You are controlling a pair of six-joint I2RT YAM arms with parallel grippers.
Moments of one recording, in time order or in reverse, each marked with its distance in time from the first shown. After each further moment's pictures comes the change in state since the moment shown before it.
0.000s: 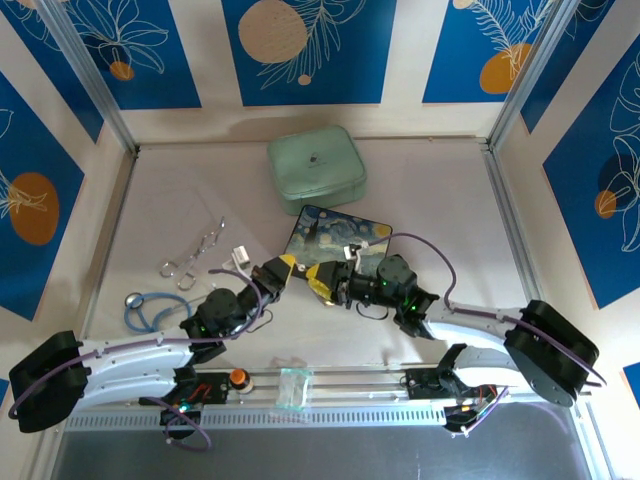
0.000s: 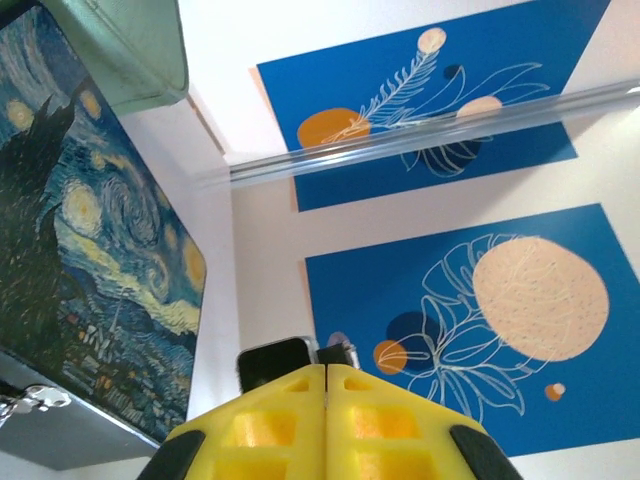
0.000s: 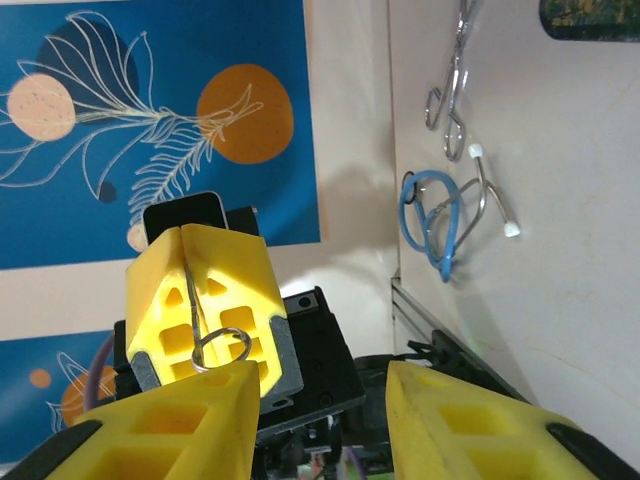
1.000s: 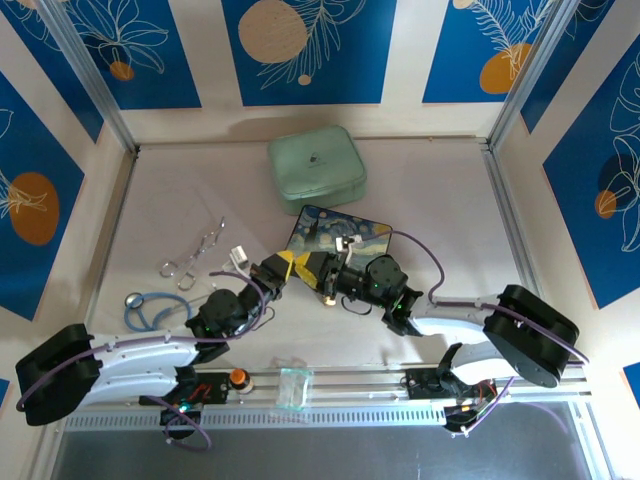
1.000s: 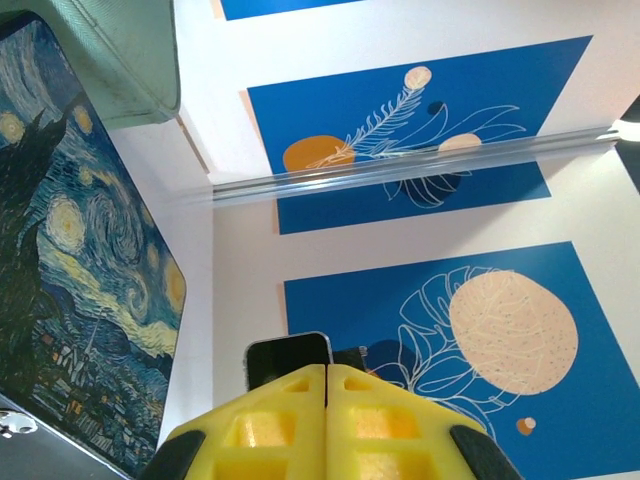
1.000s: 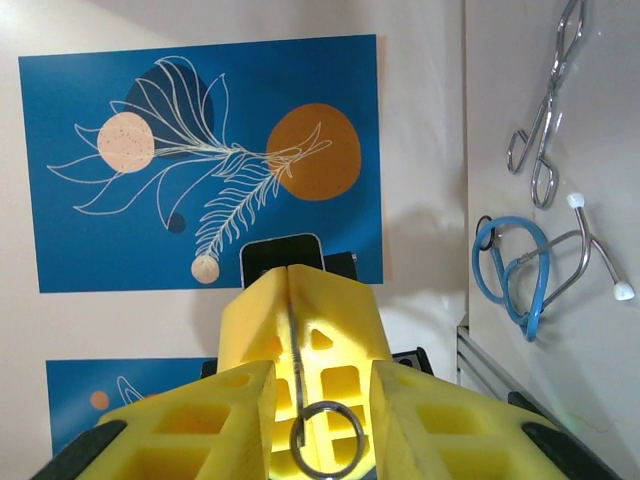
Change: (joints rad) left arm 0.000 0.069 -0.014 0.121 -0.049 -0.051; right arm 0.064 0.127 0.059 0.202 0.143 0.058
